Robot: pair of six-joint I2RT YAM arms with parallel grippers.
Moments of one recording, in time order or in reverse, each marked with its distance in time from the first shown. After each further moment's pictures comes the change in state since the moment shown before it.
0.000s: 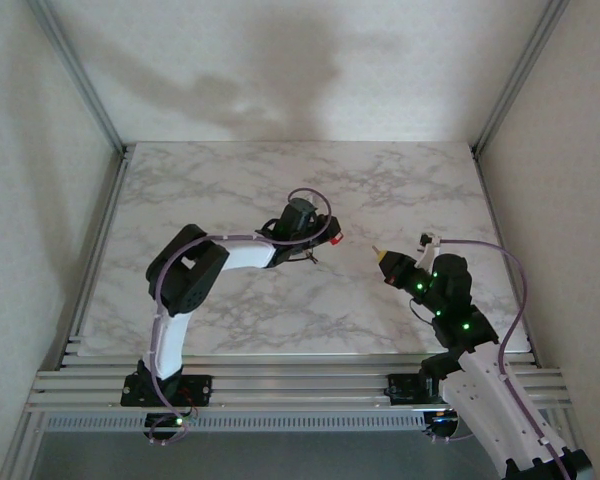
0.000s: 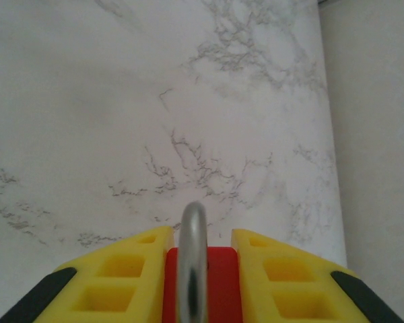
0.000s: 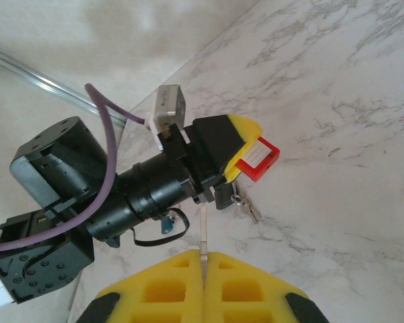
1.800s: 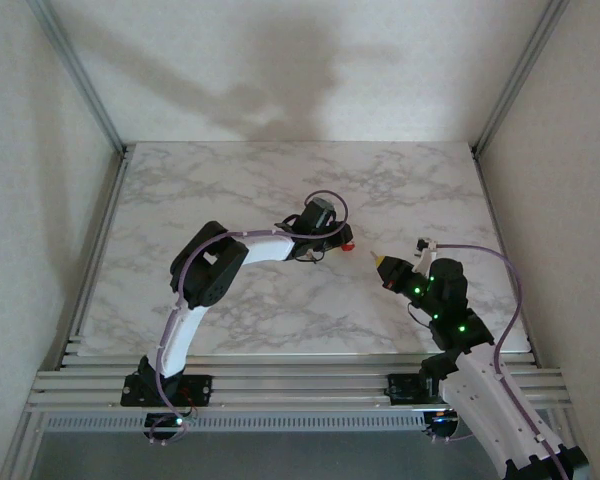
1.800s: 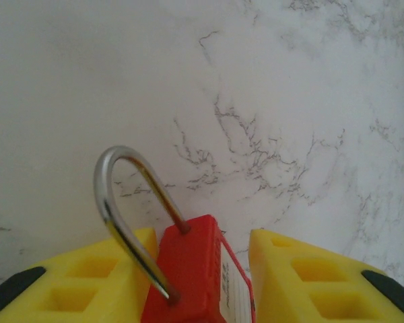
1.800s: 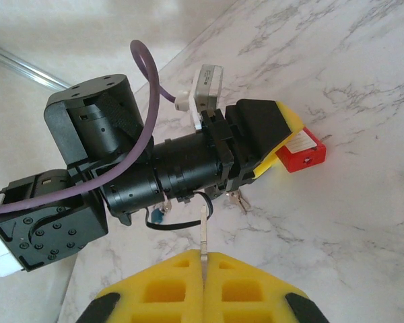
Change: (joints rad) left arm -0.036 0.155 0.233 -0.264 -0.014 0.031; right arm -0.001 -0.006 -0.066 0.046 -0.011 -0.006
